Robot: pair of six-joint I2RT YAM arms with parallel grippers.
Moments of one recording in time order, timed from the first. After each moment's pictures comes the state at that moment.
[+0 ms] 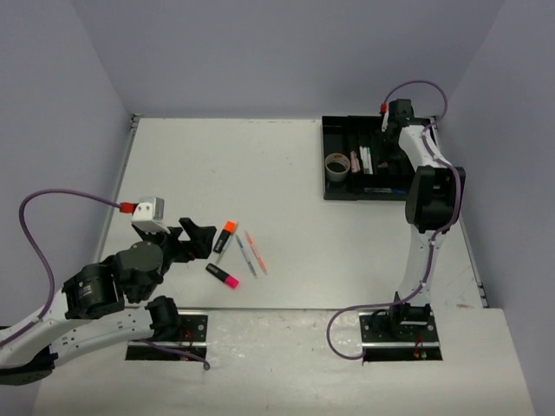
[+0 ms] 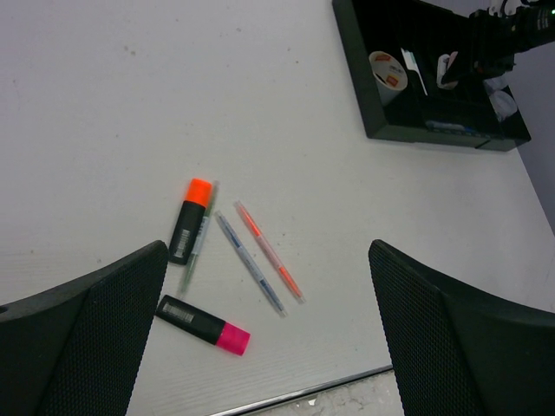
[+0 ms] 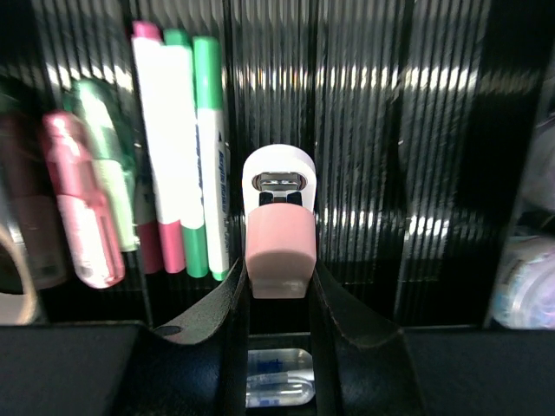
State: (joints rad) left arm -1.13 0.45 0.87 -0.83 -0.79 -0.72; right arm -0.03 2.24 1.93 -0.77 0.06 -0.03
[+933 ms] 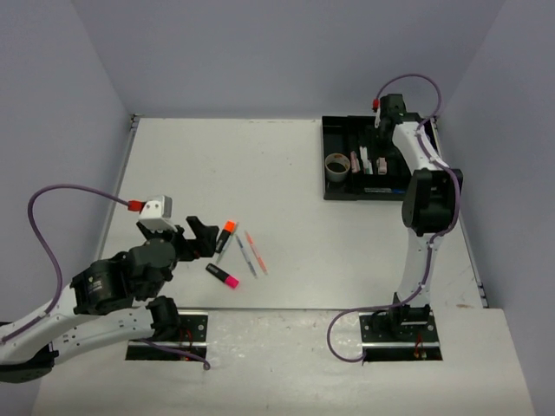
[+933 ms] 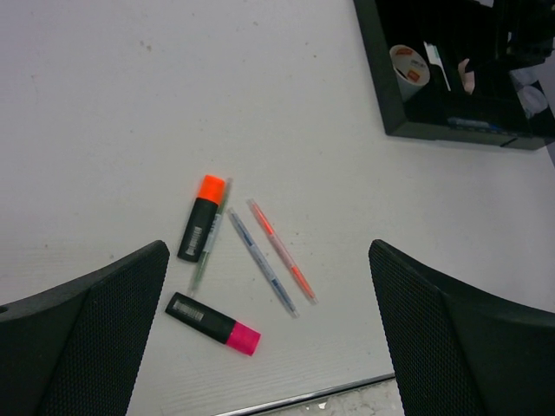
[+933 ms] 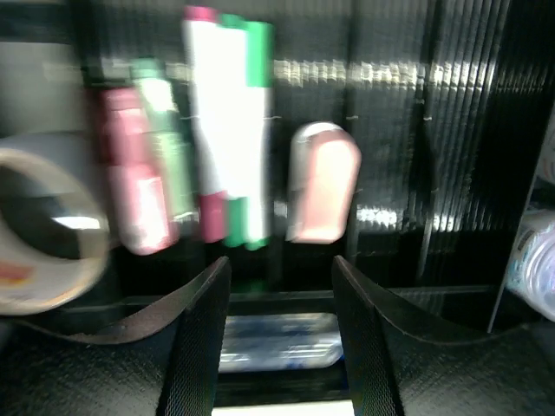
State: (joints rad) left arm -1.13 0.50 0.87 -0.85 -0.82 -0.74; right arm 0.02 2.21 1.96 -0.84 0.09 0.00
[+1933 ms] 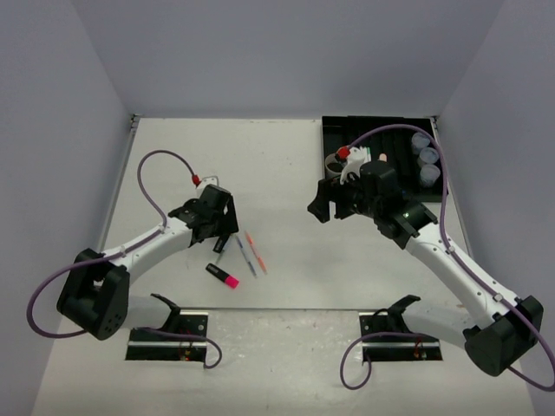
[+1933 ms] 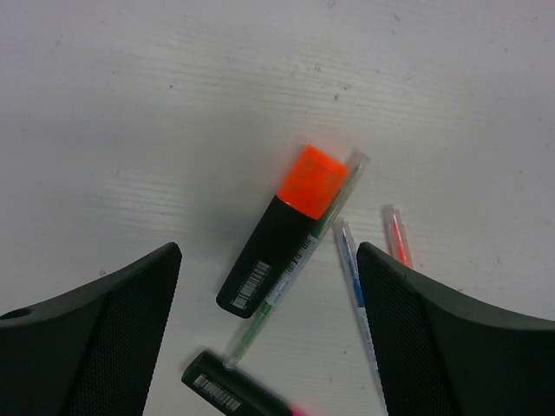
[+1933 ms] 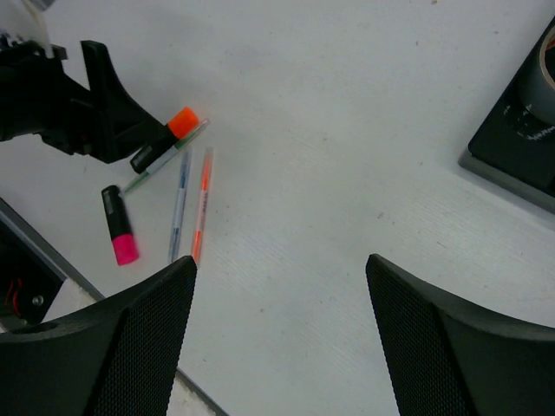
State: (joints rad) left arm -0.50 1.33 0.74 -0.43 -0.33 -0.61; right arm 0.54 1.10 1.00 -0.46 -0.20 0.25
